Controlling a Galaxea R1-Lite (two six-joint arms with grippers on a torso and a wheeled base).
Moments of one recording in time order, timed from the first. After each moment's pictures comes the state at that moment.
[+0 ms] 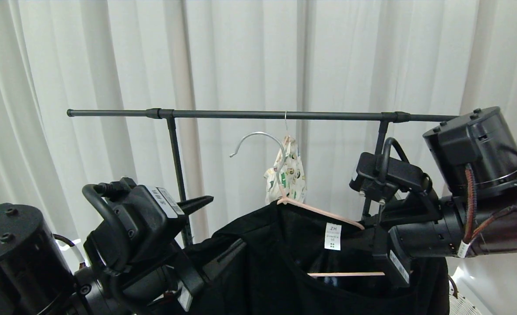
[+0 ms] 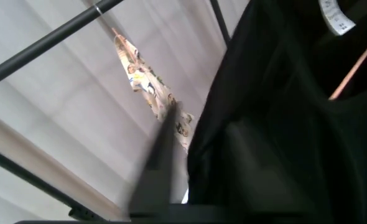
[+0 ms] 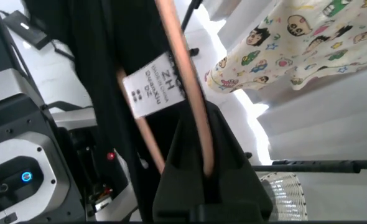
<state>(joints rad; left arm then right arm) -0.79 1.35 -0.39 -0.82 0.08 0.39 0.83 1.52 -1.07 0.21 0.19 -0.24</state>
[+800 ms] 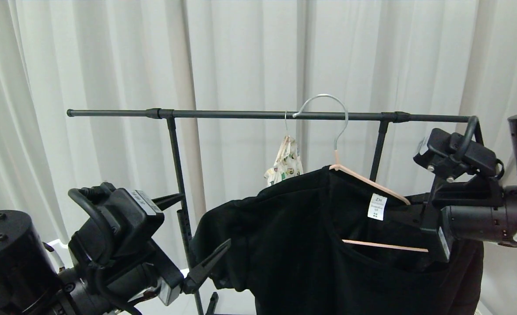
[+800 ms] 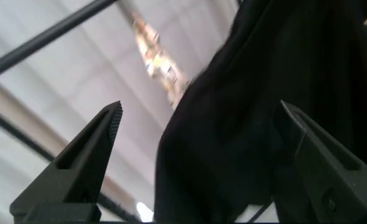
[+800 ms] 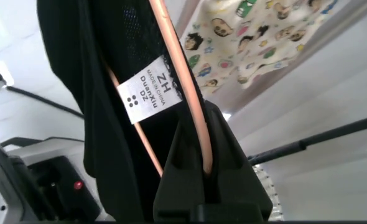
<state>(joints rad) -0.67 1.32 -0.32 -0.82 0.08 0.38 0.66 1.36 -0.91 0.03 0.18 -0.28</state>
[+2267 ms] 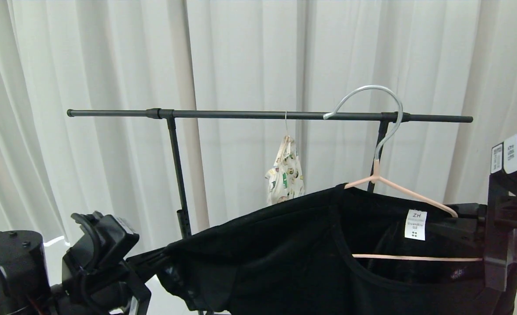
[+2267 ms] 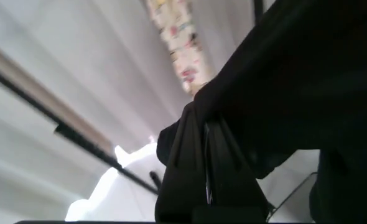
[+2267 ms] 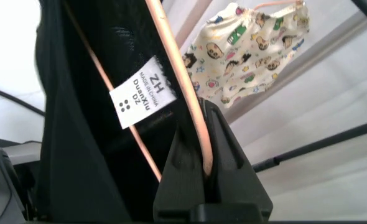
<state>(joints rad) -0.34 1.34 -0.16 -0.82 -0.18 0.34 0.68 1.17 -0.80 0.01 0.18 -0.37</state>
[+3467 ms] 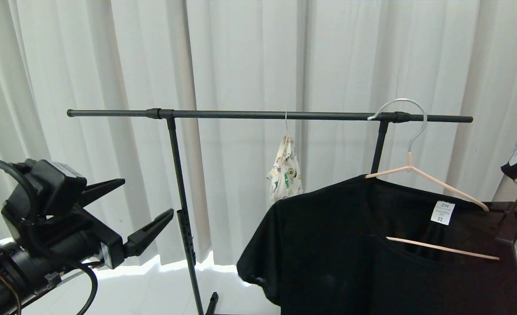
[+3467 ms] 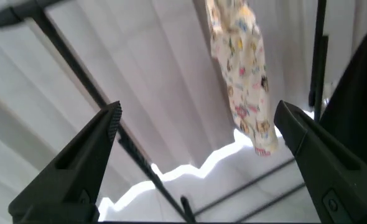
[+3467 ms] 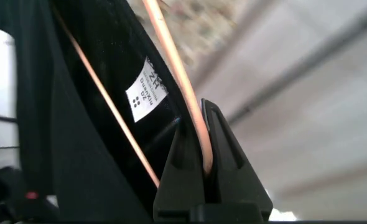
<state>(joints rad) -0.22 1.25 -0.31 -0.82 -0.20 0.35 0.43 1.13 -0.75 0.04 0.08 -0.36</state>
